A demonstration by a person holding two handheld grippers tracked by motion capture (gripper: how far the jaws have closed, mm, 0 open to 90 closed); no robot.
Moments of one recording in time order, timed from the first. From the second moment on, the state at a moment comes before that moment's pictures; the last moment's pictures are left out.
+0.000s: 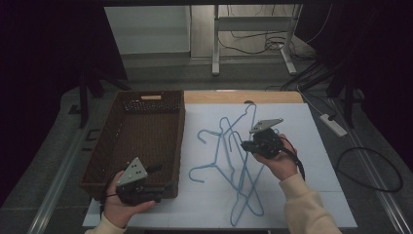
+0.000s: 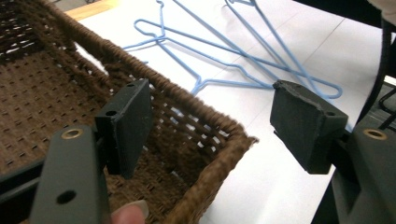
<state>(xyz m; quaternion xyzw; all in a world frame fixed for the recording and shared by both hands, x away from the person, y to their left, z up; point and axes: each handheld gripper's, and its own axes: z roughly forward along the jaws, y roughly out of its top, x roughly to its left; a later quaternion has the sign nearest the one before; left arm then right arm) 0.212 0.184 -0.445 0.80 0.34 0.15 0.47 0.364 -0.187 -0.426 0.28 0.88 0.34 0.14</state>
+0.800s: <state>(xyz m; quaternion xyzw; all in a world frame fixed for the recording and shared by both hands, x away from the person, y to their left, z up) 0.232 0.132 -0.436 0.82 0.33 0.11 0.46 0.354 -0.184 -0.423 0.32 0.85 0.39 0.14</state>
